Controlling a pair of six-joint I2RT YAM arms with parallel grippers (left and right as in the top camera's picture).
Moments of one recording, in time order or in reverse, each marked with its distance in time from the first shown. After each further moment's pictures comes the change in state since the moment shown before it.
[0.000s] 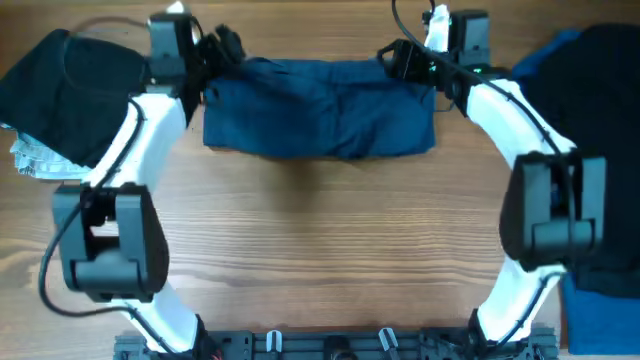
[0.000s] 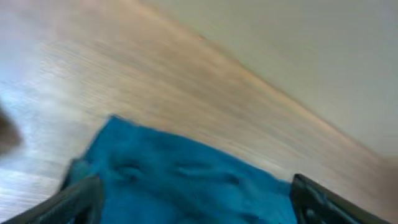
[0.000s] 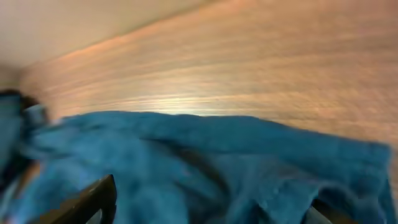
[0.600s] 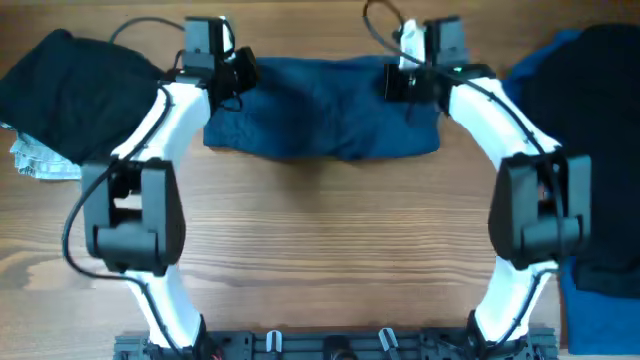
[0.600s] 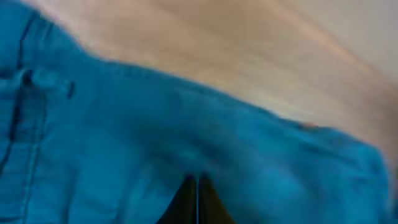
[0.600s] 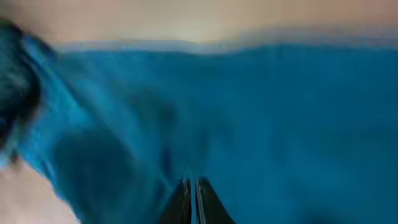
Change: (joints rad) left arm -0.074 0.147 0.076 -0.142 0.090 0.053; right arm 0.080 0.039 0.031 -0.254 -0.015 -0.084
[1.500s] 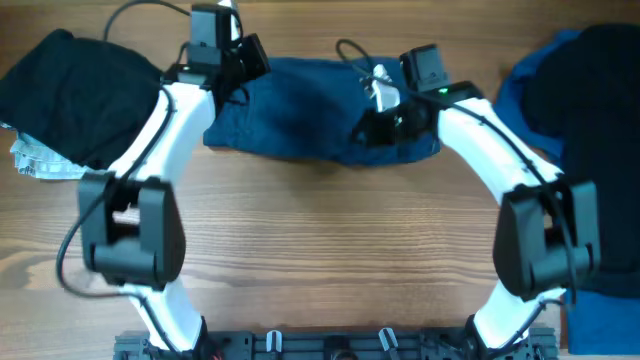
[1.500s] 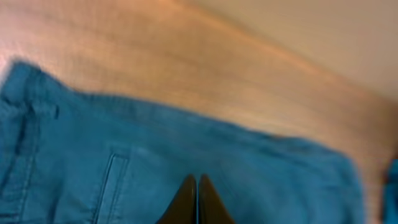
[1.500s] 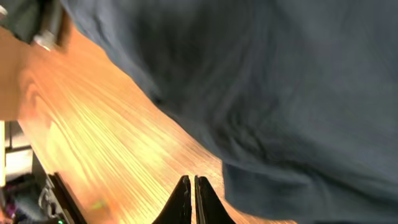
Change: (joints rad) left arm -0.050 -0.050 0.018 0.004 -0.068 0.015; right arm 0.108 -0.130 -0.159 -0.218 -0.169 -0.128
